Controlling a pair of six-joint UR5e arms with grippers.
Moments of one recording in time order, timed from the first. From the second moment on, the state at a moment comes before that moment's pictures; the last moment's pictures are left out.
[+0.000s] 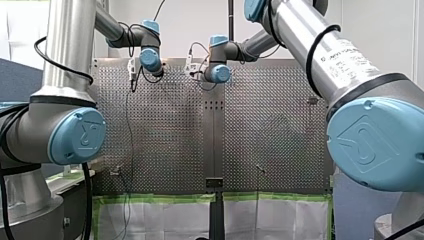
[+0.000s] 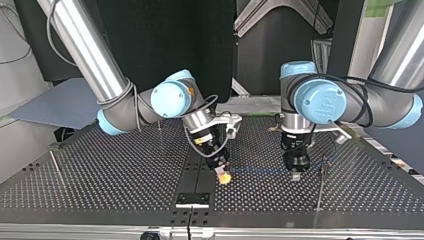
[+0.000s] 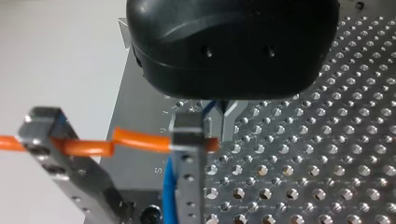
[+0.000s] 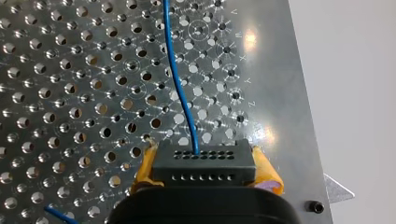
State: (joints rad) left arm -0.17 -1.70 -1.56 -2.98 -1.82 -1.57; right arm 2.33 -0.89 0.91 -0.21 1.46 1.73
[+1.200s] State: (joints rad) left arm -0.32 -1.82 -1.59 -2.97 -1.96 -1.61; right arm 2.31 -0.87 1.03 -0.18 1.49 1.66
